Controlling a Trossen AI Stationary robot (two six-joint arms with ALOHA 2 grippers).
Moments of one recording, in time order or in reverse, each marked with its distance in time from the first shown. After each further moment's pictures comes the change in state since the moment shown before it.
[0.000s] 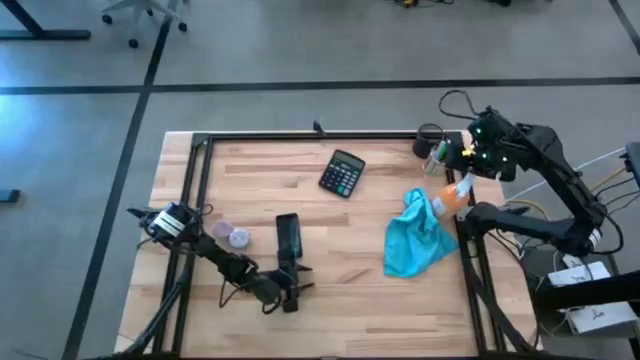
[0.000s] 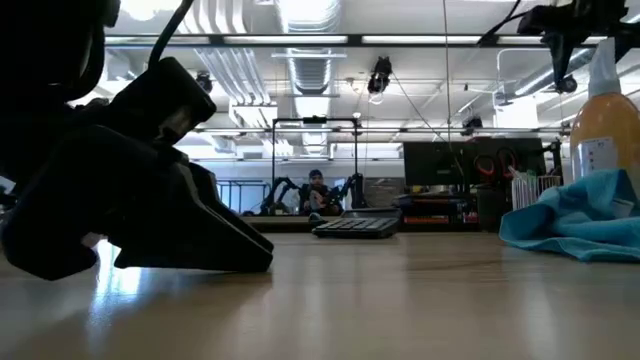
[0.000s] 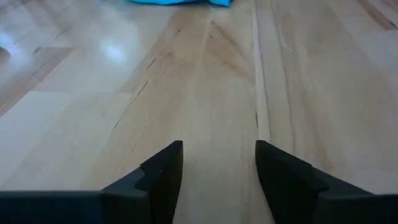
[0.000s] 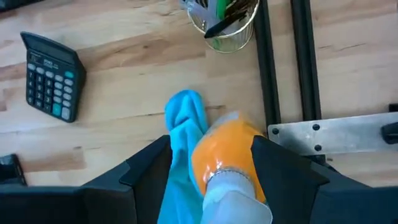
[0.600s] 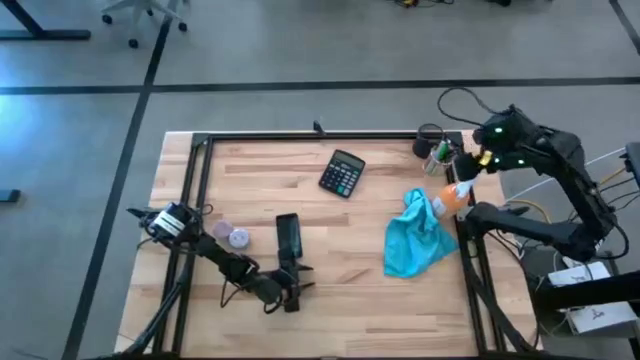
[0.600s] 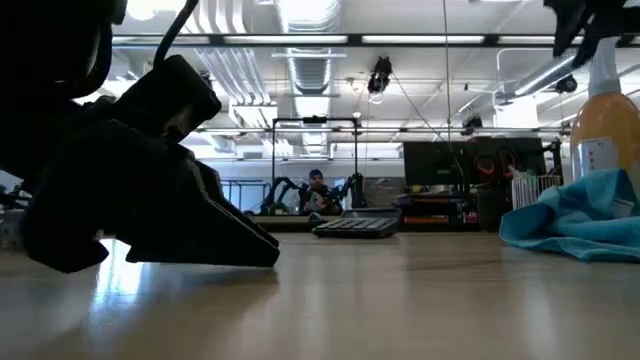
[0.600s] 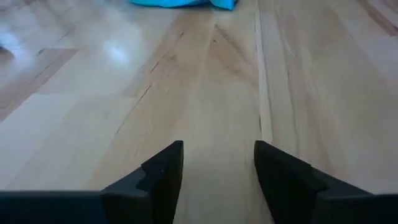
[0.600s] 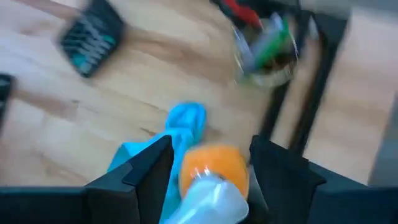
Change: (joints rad) left arm 0.002 0.000 0.016 -0.003 -0.003 -0.004; right arm 0.021 -0.071 0.122 0.084 -0.065 -0.602
